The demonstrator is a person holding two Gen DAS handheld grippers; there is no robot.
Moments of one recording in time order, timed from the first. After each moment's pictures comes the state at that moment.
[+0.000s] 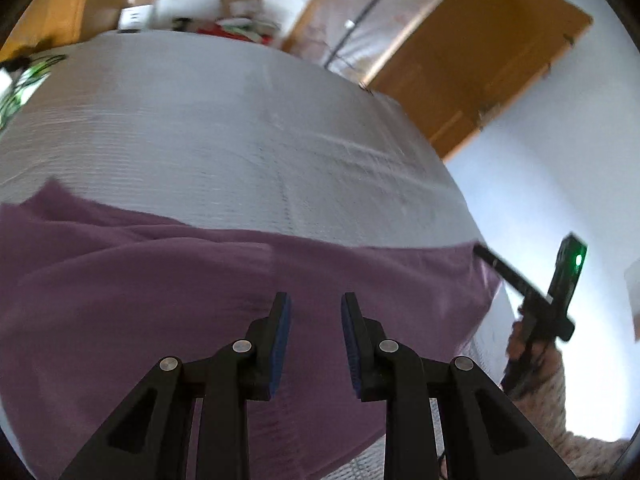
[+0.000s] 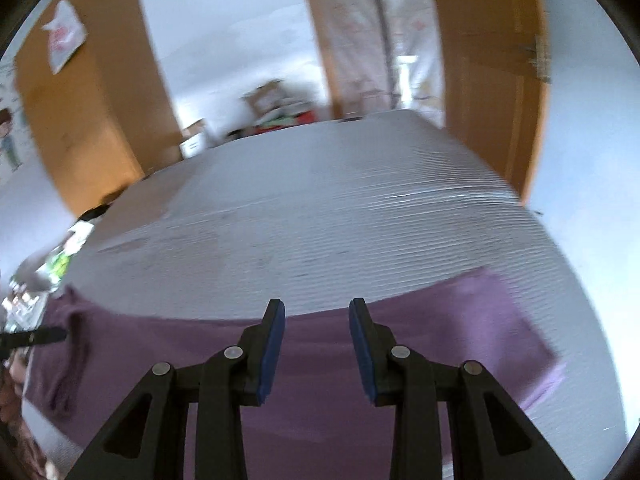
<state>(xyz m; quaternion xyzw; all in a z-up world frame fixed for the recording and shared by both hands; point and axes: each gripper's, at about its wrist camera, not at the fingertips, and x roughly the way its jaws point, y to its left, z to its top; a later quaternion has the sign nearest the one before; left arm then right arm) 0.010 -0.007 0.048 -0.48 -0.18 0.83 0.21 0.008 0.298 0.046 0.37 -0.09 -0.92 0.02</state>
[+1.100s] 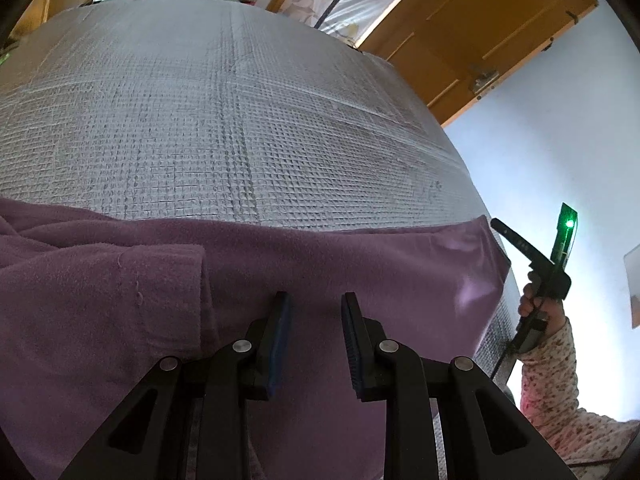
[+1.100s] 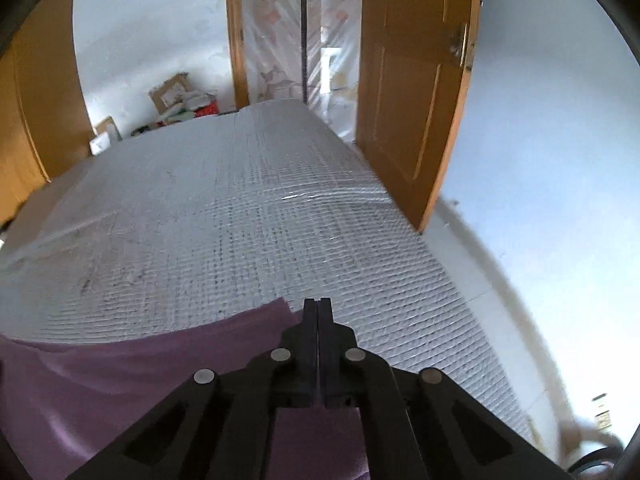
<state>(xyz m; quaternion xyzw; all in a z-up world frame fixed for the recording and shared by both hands) -0.020 0.024 0.012 -0.52 -0.17 0.81 0.23 -0.023 0.398 0.016 0.40 -0.07 -0.91 -0.11</state>
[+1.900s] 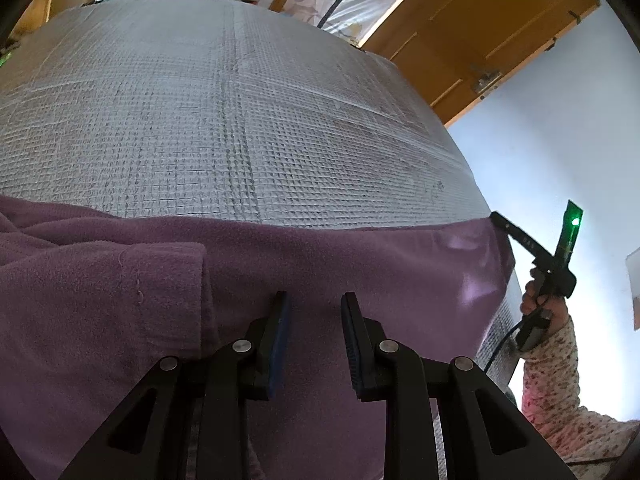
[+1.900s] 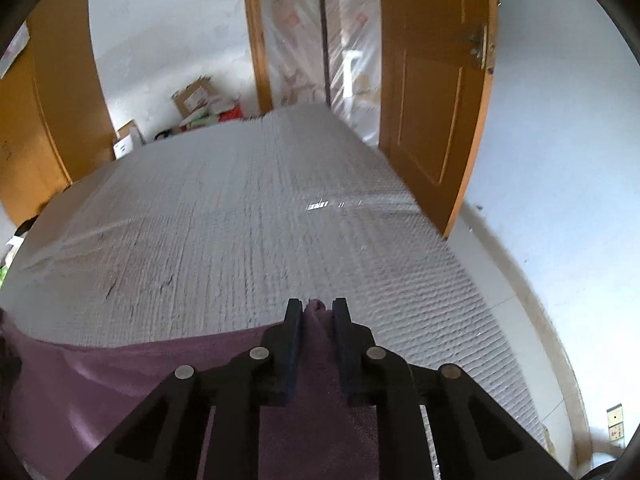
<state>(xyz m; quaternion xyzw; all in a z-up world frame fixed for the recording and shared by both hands) -0.021 0.026 0.010 -0.52 -0.16 0.81 0.23 -0.022 0.392 0.020 0.39 -0.06 -0.91 -0.09</state>
